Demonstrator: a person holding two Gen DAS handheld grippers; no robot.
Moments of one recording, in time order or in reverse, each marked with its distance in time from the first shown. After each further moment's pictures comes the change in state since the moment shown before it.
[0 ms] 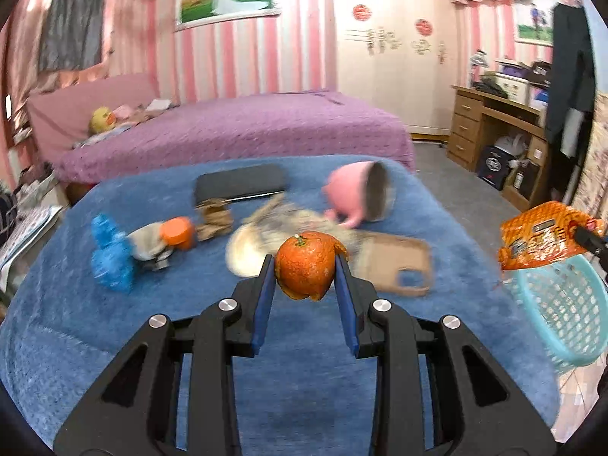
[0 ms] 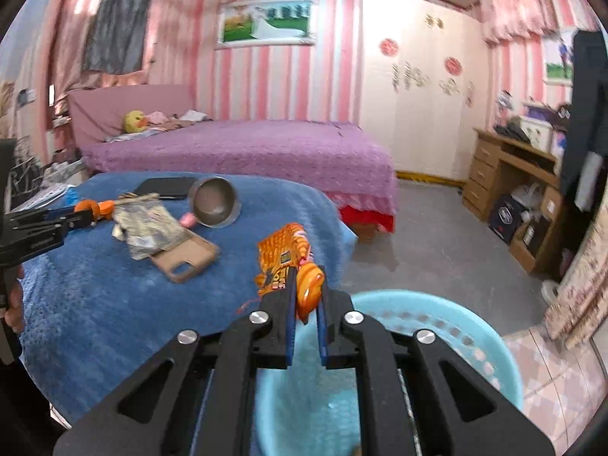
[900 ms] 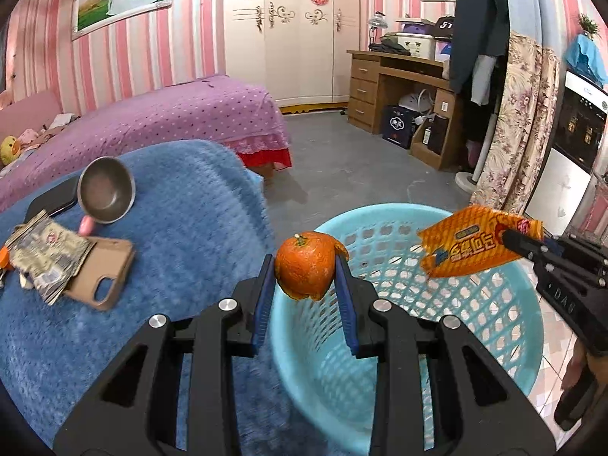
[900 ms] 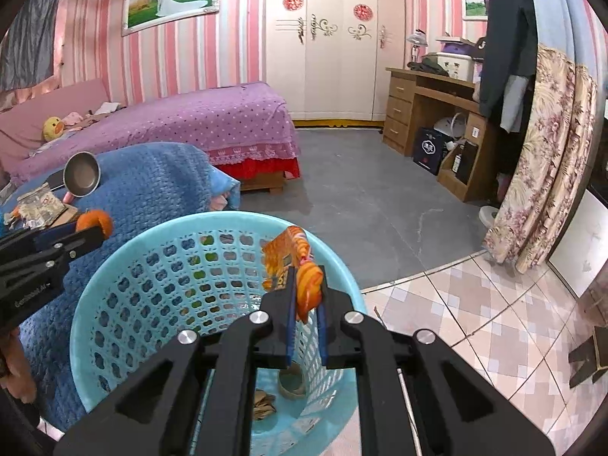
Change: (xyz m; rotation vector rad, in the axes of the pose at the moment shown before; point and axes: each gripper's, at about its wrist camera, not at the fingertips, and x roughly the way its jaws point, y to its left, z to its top) left arm 0.030 -0.240 -0.014 0.162 0.082 -0.299; right arm -0.003 -0.141 -0.054 0.184 0.152 -0.254
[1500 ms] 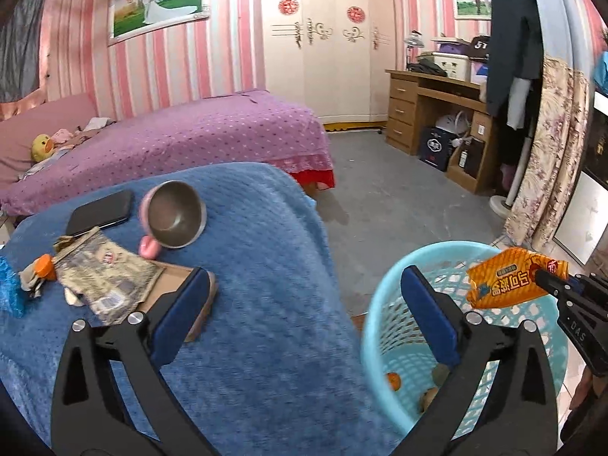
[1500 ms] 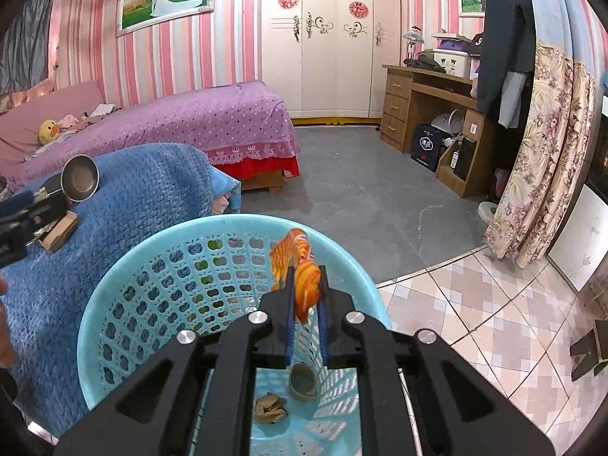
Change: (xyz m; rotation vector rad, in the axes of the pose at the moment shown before) left arm -0.025 0.062 0.019 -0.053 -0.066 0.146; right arm 0.007 0.014 0.001 0.014 0.009 -0.019
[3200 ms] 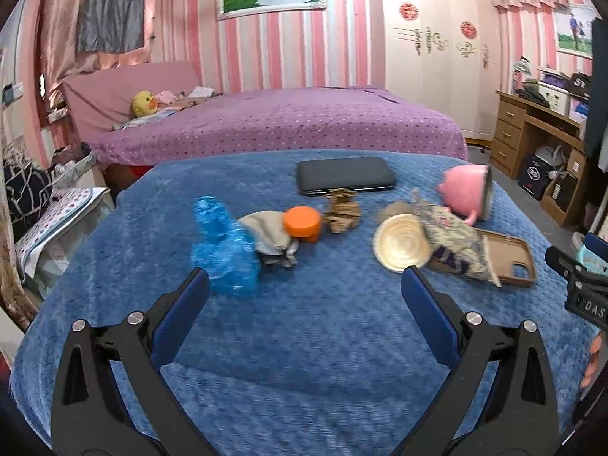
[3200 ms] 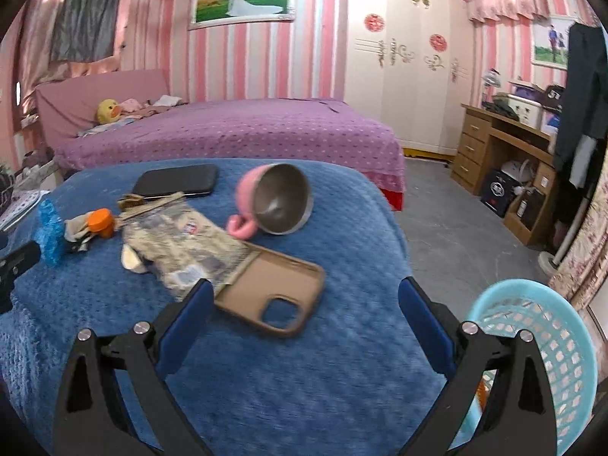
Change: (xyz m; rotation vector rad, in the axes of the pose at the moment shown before) left arm -0.066 0.314 -0.061 -0.194 0.017 0.307; right arm -0.012 0.311 0.018 -0.158 -0.083 0.176
